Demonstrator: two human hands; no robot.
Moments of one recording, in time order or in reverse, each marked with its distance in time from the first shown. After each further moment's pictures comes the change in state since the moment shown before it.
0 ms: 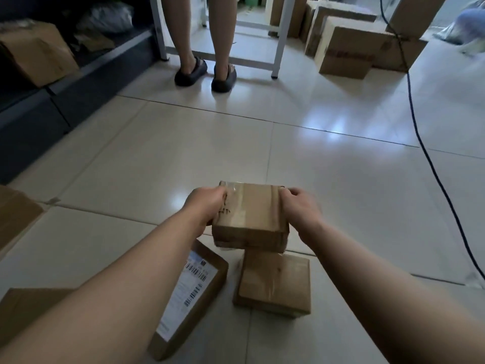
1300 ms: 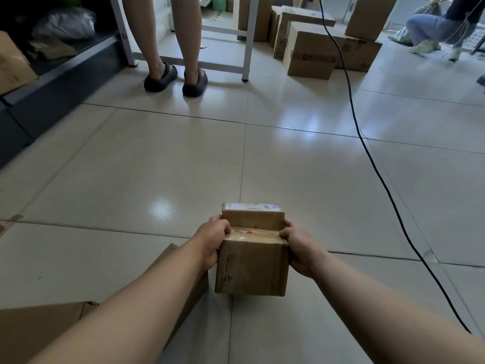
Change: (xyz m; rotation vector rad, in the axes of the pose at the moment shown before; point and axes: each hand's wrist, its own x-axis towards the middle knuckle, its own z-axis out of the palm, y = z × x) left_hand -0.017 -0.044 0.065 -0.253 -0.340 -0.160; right_hand -0.017 0.087 -0.030 0.563 -0.275 0.368
